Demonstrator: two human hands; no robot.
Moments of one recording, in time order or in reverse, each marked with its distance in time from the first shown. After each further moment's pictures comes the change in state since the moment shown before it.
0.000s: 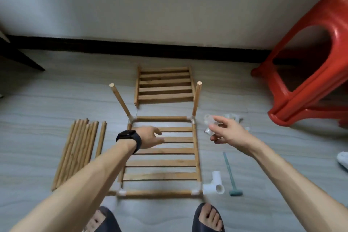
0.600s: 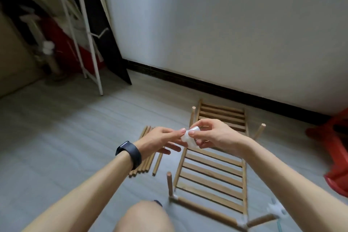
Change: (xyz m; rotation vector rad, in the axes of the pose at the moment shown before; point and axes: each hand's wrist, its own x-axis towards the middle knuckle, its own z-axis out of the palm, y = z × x) left_hand -0.248 -0.126 -0.046 -0.934 0.281 0.196; right_hand -0.079 -0.187 0.229 -0.337 -0.386 -0.220
